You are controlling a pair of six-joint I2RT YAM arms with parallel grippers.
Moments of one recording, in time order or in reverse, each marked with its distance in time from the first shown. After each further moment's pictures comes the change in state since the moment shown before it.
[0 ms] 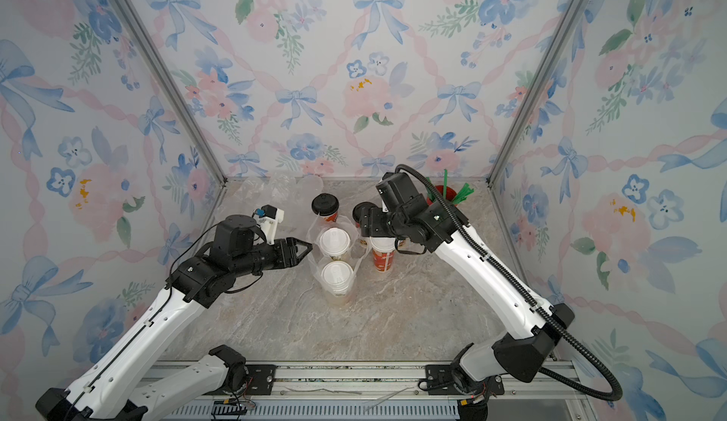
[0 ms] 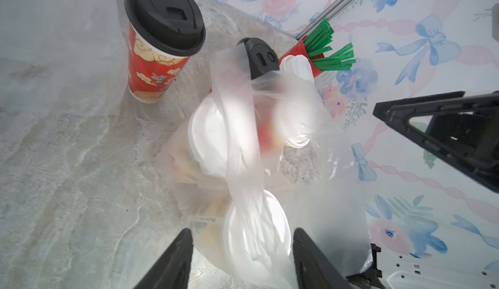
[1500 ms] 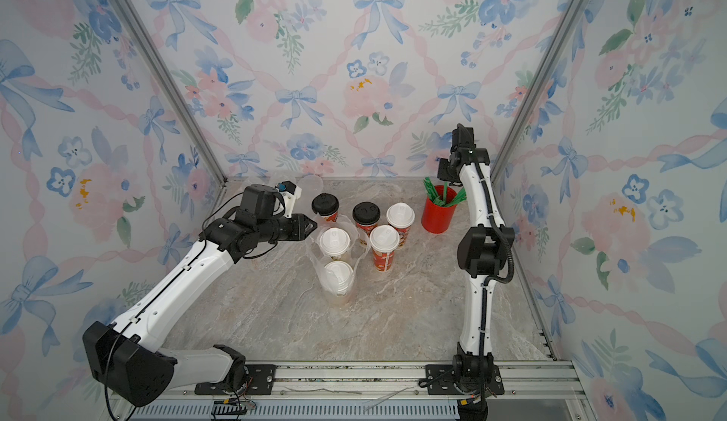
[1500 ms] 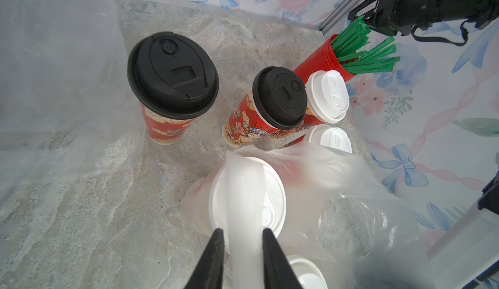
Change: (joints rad) left arm 0.034 0.305 0.203 0.003 -0.003 0.177; right arm -0.650 0.887 0.830 -0.020 0.006 -0.407
